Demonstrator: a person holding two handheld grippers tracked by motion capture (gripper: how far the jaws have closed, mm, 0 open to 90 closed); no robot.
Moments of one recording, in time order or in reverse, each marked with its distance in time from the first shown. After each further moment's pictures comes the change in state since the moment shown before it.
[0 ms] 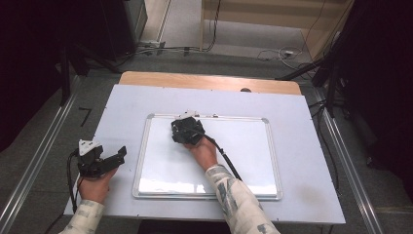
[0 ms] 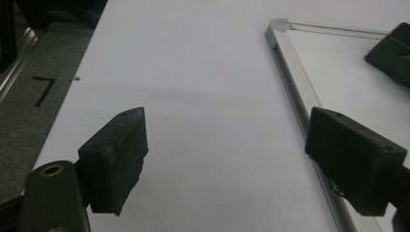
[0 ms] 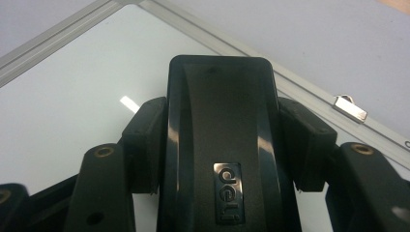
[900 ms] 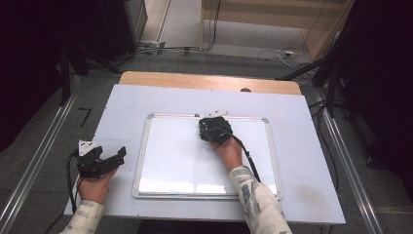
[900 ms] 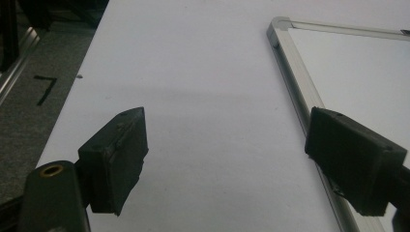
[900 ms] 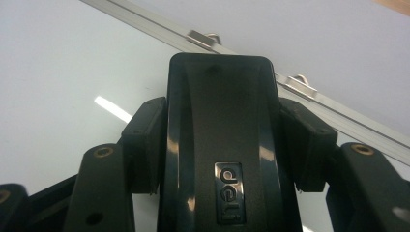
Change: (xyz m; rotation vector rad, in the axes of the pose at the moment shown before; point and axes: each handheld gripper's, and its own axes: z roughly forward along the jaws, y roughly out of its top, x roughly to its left) left arm -0.001 -0.001 -0.001 0.003 0.006 0.000; right arm -0.074 -0.037 -0.029 0.021 -0.105 0.100
